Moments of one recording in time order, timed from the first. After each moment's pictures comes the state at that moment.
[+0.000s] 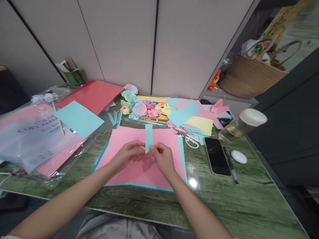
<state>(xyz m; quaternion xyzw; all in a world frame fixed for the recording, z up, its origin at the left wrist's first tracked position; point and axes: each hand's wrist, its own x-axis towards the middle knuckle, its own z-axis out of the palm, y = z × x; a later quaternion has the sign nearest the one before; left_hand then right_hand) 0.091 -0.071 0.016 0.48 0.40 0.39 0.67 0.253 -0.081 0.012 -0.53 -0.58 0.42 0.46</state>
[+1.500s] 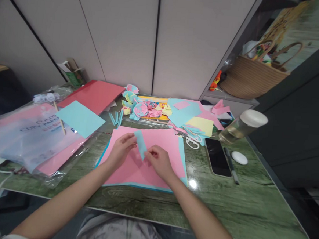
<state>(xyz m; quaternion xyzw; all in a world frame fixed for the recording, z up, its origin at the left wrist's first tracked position) 0.086 -0.060 0.018 0.42 0.42 0.54 0.59 0.245 -0.091 0.017 -0.50 -0.65 0.40 0.41</state>
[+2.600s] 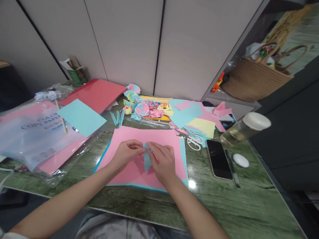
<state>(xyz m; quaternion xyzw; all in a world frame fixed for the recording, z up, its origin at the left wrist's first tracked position) 0.093 -0.070 0.019 0.43 0.45 0.47 0.62 0.248 -0.097 0.015 -0.49 -0.76 0.07 0.42</state>
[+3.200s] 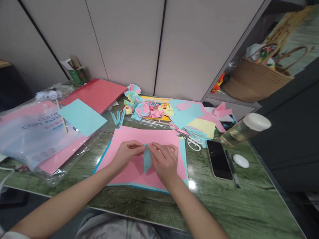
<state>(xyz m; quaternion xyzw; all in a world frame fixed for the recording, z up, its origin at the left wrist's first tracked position) 0.093 -0.072 0.016 0.44 0.43 0.48 0.62 0.252 -0.094 0.014 -0.47 -0.77 -0.08 0.42</state>
